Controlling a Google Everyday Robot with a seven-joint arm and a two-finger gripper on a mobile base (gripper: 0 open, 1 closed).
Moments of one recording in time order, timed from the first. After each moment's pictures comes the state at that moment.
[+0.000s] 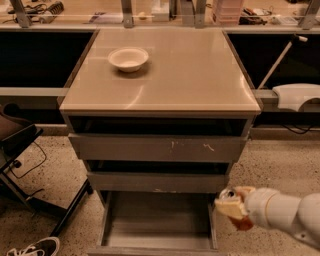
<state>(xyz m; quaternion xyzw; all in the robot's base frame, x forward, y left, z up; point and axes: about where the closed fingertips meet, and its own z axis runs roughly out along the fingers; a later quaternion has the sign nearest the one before) 0.437 -0.216 0.626 -0.25 0.88 0.15 0.38</state>
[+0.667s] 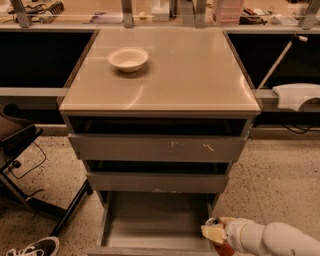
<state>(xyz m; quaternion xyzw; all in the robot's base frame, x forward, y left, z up) 0.410 -0.193 0.461 -0.18 0.91 0.19 0.31</state>
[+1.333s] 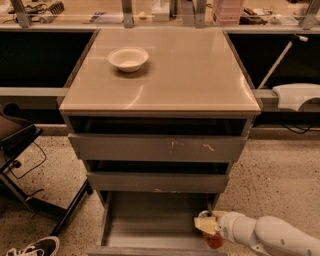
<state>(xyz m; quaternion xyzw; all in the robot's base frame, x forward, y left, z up) 0.441 -0.176 0.443 -0.17 0.90 0.23 0.33</state>
